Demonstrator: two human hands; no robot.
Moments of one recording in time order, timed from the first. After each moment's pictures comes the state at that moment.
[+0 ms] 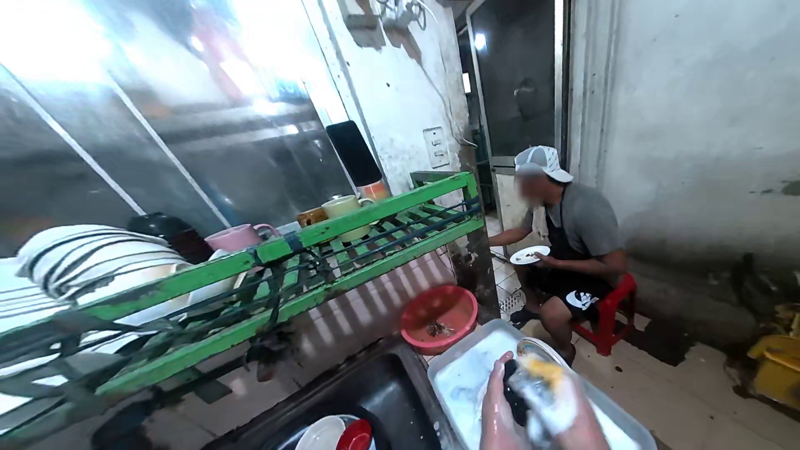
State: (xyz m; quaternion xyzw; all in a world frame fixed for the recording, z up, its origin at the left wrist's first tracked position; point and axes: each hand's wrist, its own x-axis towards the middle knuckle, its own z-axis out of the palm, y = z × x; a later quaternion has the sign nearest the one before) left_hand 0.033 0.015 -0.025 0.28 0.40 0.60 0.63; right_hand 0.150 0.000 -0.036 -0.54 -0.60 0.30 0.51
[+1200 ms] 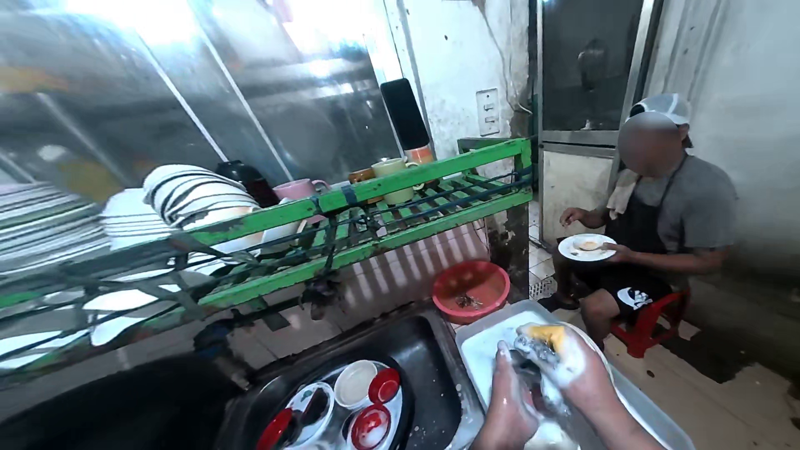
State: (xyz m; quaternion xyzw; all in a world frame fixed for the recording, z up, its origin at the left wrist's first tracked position) left_hand 0.017 0.012 -0.024 0.16 0.46 0.60 0.64; right_hand 0.126 0.031 0.011 -0.52 -0.68 0.29 0.43
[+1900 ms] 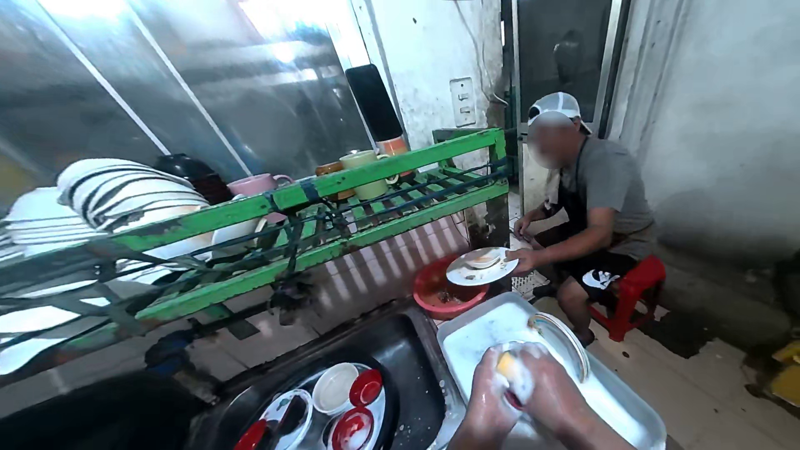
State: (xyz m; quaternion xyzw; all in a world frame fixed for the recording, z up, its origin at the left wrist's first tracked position) left_hand 0.012 0.013 -0.026 0.14 0.39 0.59 0.69; right_hand 0.129 0.017 -0.016 -0.52 -0.80 0.24 0.20
